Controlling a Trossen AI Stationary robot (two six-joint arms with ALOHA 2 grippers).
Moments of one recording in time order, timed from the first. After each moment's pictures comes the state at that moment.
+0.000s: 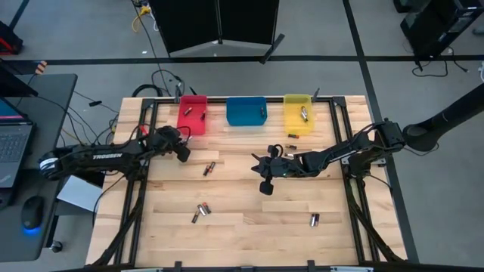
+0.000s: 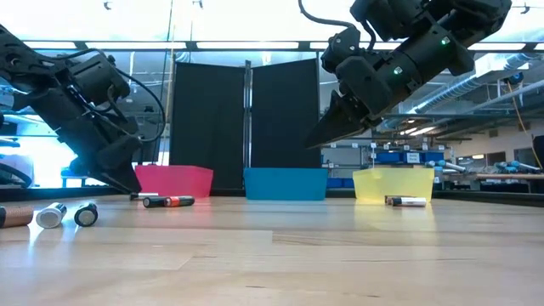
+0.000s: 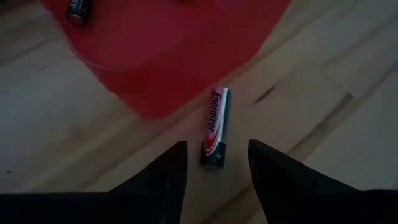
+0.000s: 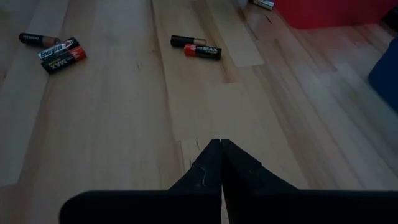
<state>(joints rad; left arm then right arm) 0.51 0.87 0.13 -0.04 -0.23 -0.31 0.14 1.62 0.75 0.24 0.31 0.20</state>
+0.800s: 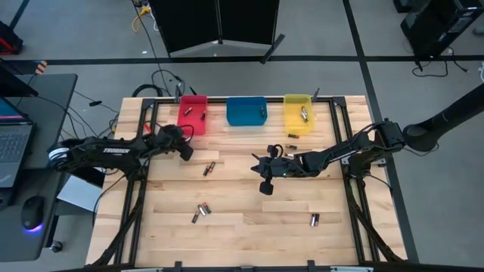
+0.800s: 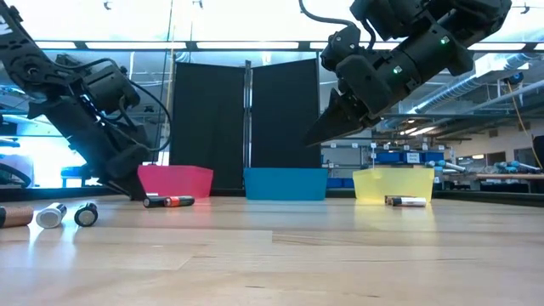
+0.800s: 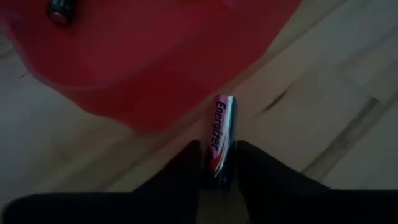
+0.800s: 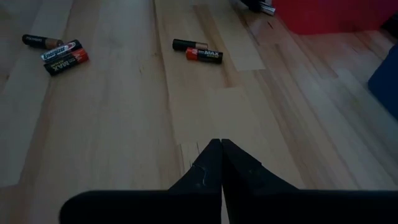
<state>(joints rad) 0.54 1.10 0.14 0.11 -0.19 -0.28 0.14 1.62 0.75 0.25 0.31 0.18</state>
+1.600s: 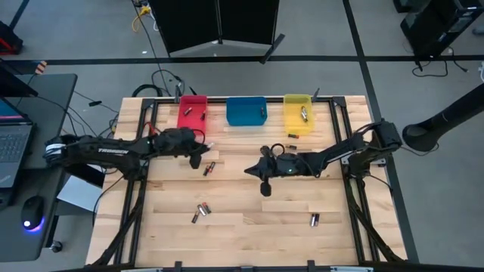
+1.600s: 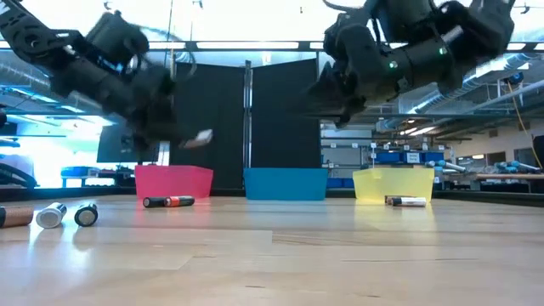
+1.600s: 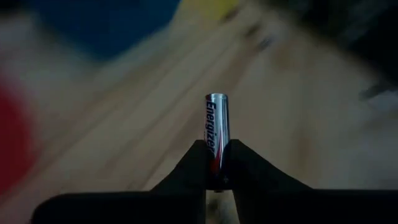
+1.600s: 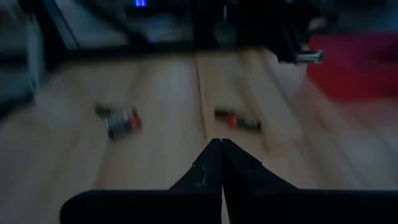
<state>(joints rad) 0.27 1.03 0.28 0.30 0.02 -0.42 0.11 1.67 0.65 0.72 0.16 0.13</state>
